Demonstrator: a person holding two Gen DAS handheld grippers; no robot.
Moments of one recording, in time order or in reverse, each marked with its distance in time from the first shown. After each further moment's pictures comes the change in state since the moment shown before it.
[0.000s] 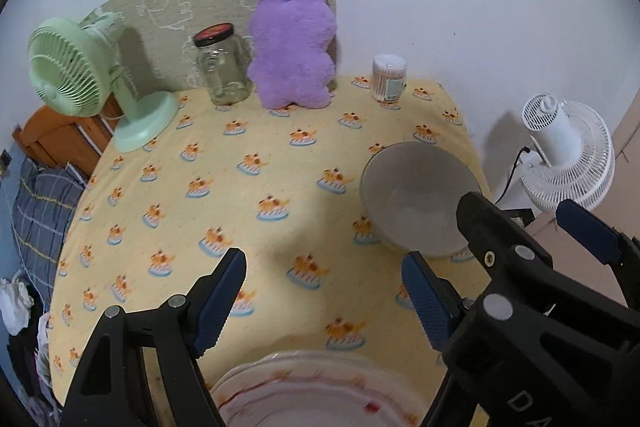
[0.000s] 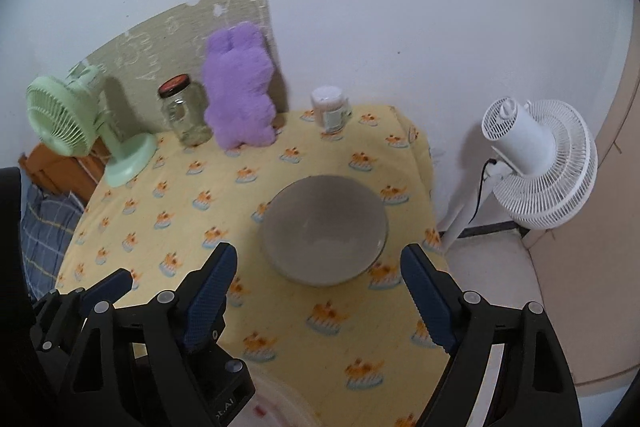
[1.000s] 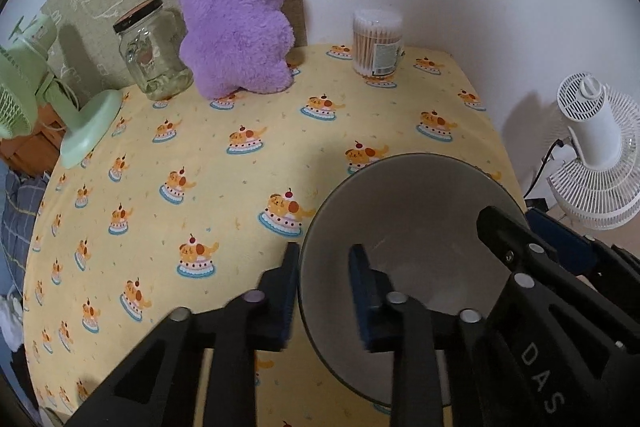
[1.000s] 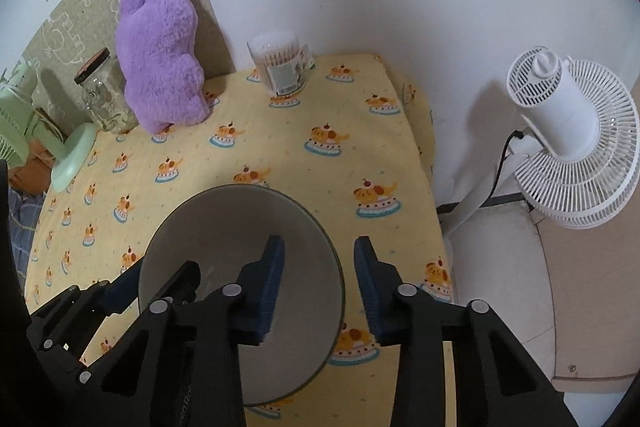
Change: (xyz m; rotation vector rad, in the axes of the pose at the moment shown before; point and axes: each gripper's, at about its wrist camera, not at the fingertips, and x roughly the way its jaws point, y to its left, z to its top) left arm 0.115 -0.043 0.040 0.041 0.080 0.023; right arm 0.129 -0.046 0.023 0.042 0.165 -0.012
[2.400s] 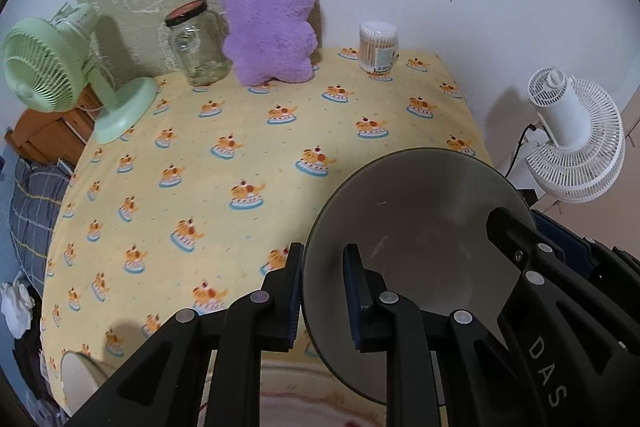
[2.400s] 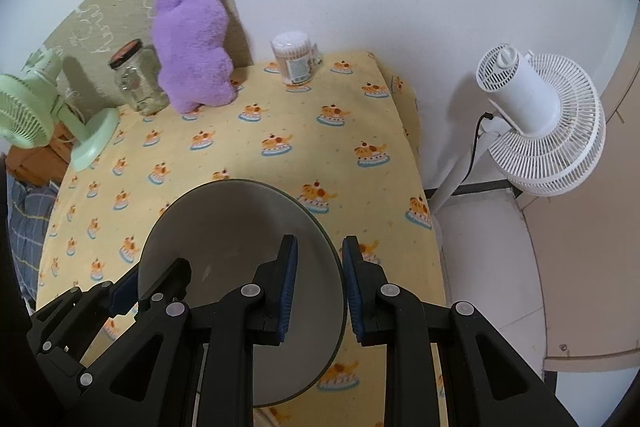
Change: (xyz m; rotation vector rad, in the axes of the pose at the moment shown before) left arm -0.085 0.026 -0.050 -0.017 0.000 -0.017; right arm -0.090 0.027 -0.050 -0.002 -0.006 -0.031
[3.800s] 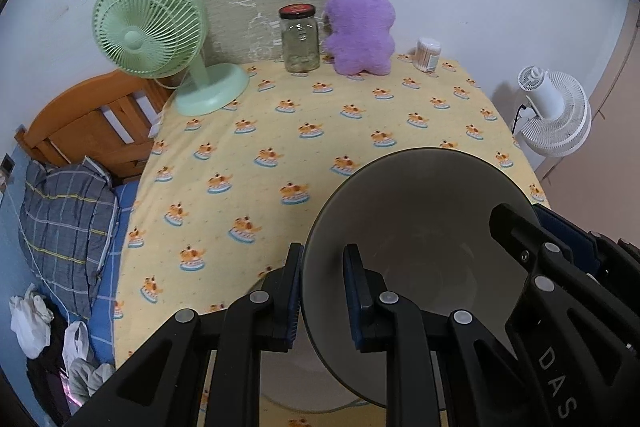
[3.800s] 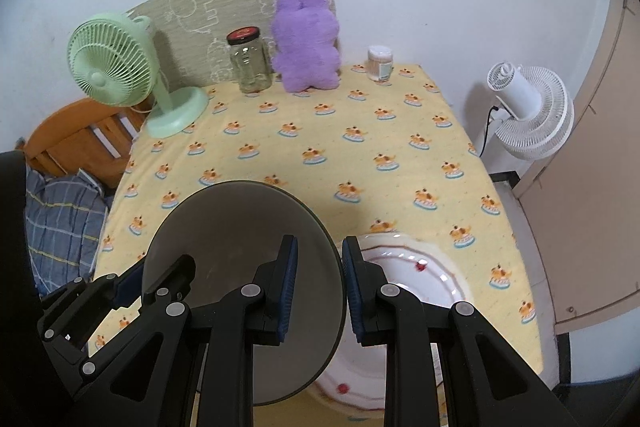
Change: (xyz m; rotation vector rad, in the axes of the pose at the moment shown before) left arm -0.102 0.204 -0.096 0.066 -0.051 -0.062; right arm -0.119 0.207 -0.111 0.010 -0.071 -0.045
